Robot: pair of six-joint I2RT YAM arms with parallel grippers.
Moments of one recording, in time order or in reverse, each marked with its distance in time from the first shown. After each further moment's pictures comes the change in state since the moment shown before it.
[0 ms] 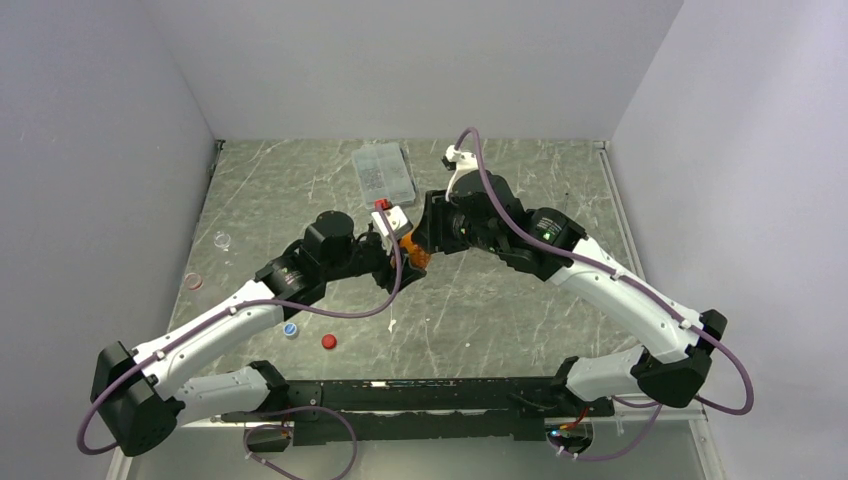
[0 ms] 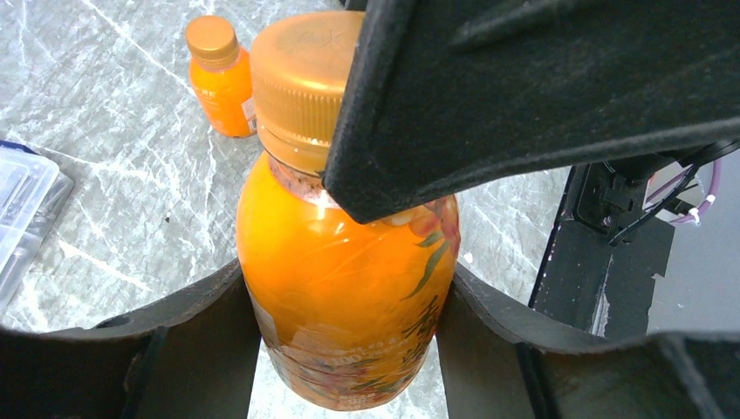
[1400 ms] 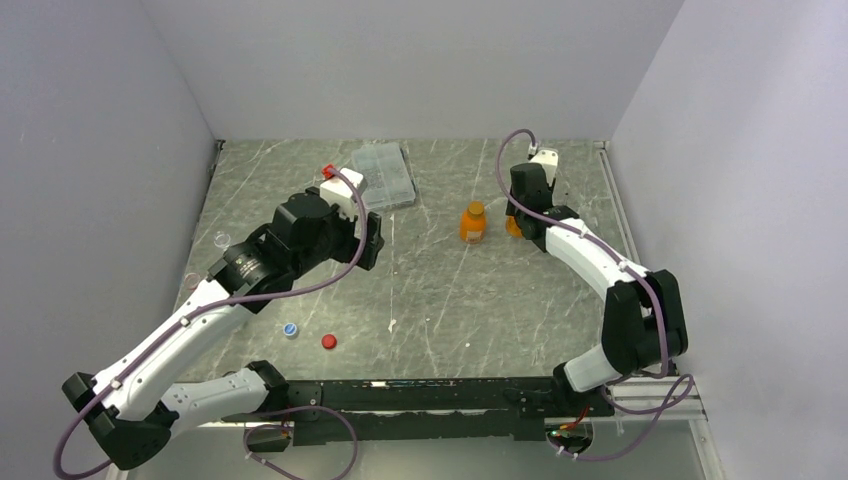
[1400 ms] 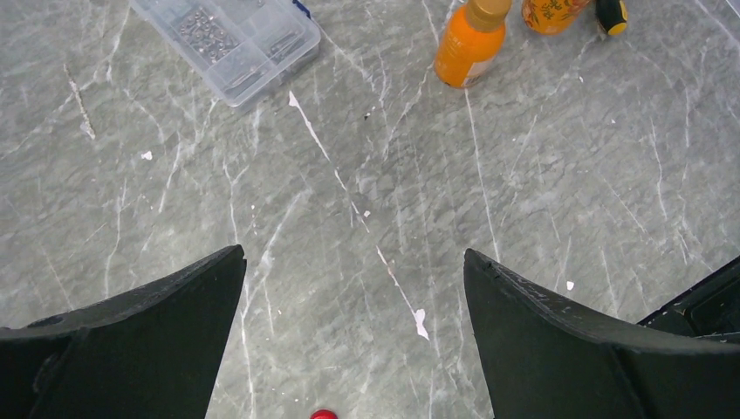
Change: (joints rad) left arm 0.033 -0.074 0.291 -0.516 -0.535 -0.190; right arm -0.619 0.184 -0.472 0.595 0.341 -0.276
